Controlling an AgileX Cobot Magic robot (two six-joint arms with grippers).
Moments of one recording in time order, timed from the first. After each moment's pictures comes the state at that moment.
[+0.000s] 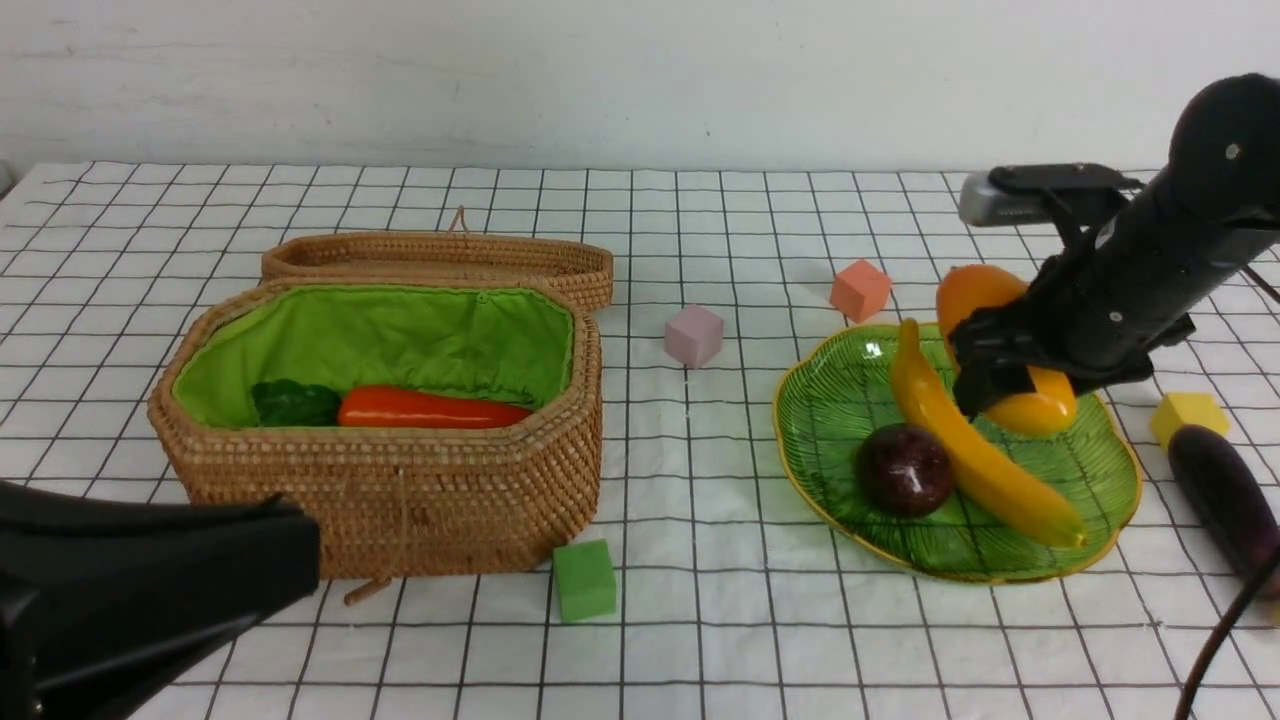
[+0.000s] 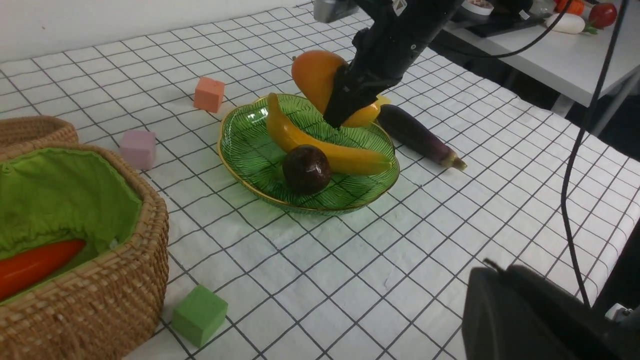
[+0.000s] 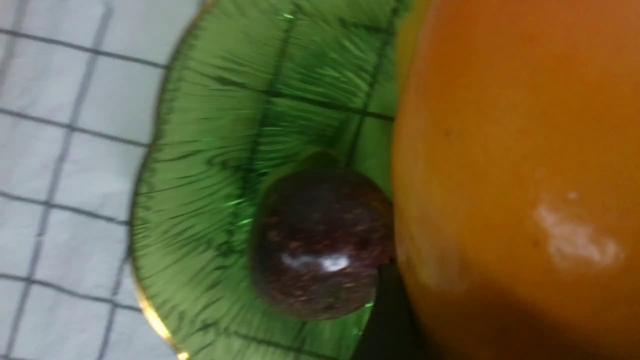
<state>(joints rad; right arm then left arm) 0.13 1.84 -1.44 0.16 0.83 -0.14 -0.81 0.57 -0.76 -0.11 0.53 -0.08</state>
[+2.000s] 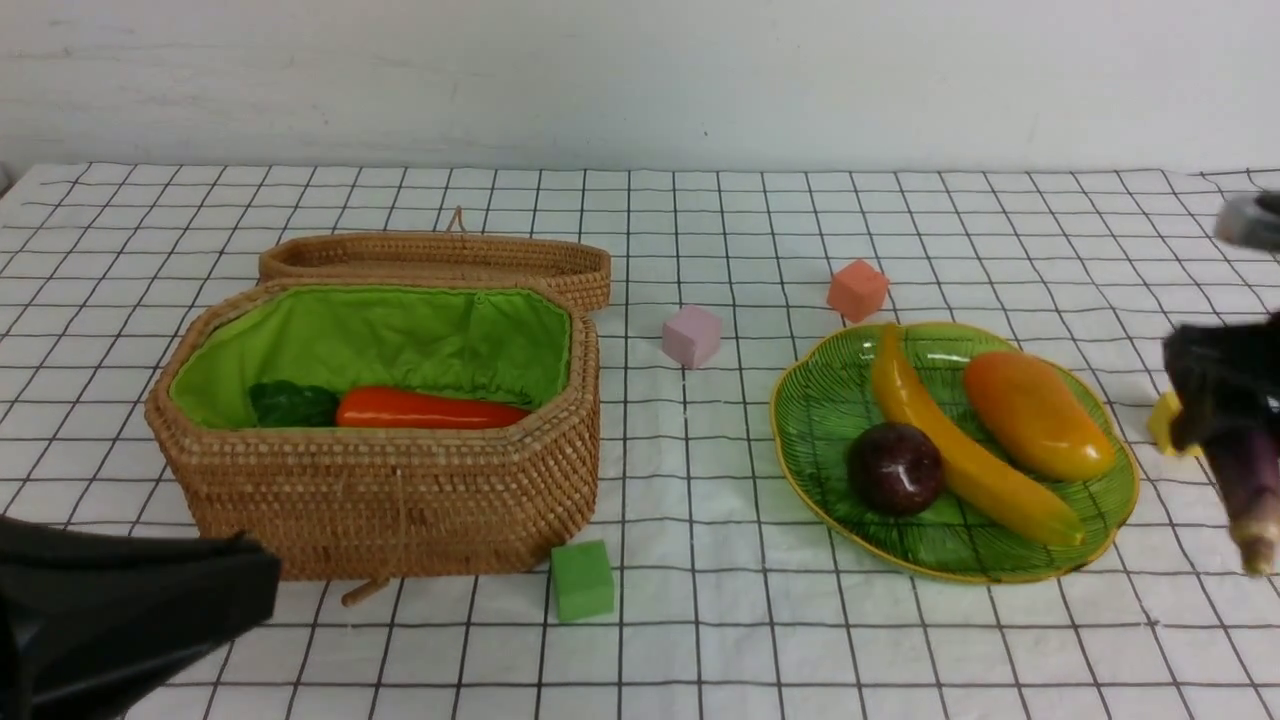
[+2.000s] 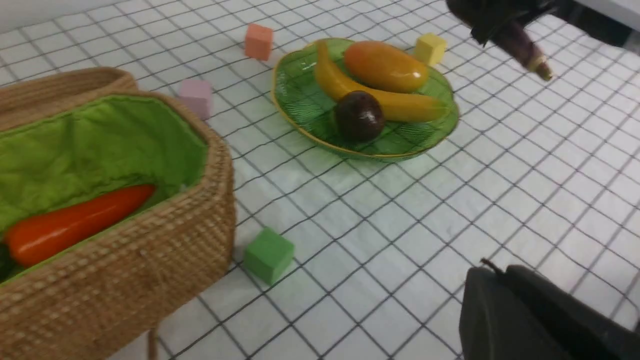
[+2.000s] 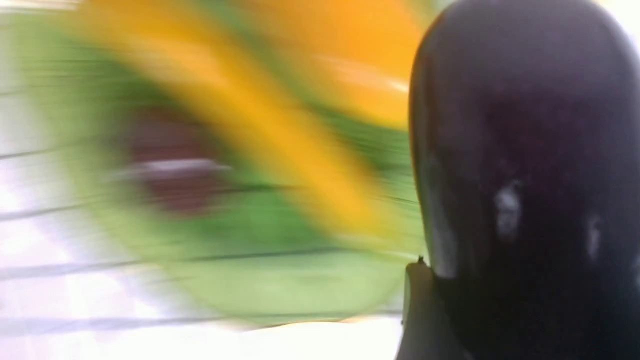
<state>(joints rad) -0.02 1.57 -1.30 0.27 0.94 -0.07 -0.81 0.57 -0.76 0.09 0.65 -0.20</state>
